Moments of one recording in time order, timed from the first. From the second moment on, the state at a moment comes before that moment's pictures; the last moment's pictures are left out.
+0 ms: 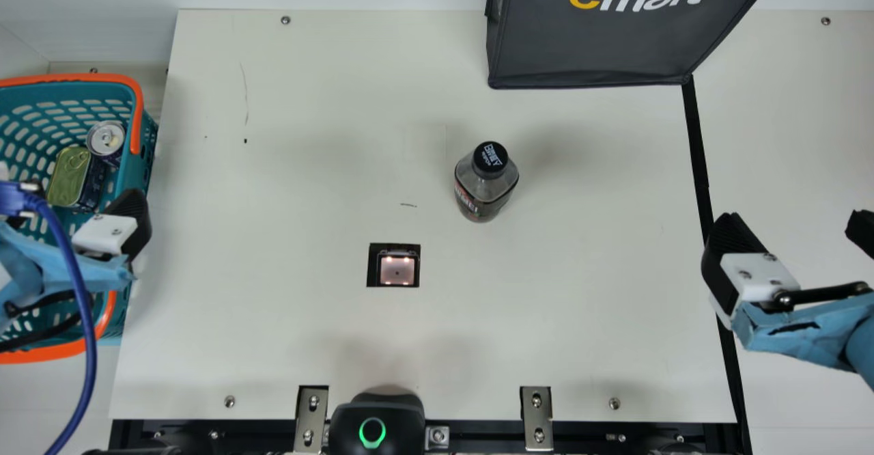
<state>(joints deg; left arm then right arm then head) 1.4 45.3 -51.3 -2.8 51.5 10.1 0.6 42.6 -69.7 -0.8 69.2 -2.2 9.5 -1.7</state>
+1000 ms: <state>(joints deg) 1.4 45.3 -51.3 -2.8 51.5 10.1 0.8 55.5 -81.0 1.8 69.8 -4.4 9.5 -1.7</state>
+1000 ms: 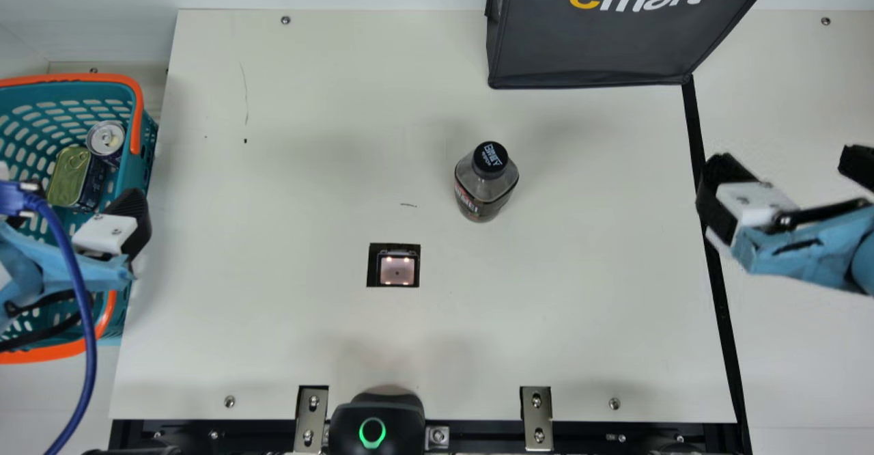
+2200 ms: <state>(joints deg) 1.4 45.3 -51.3 -2.8 51.5 10.1 9.7 65.2 -81.2 -1.0 64.3 0.0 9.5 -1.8</state>
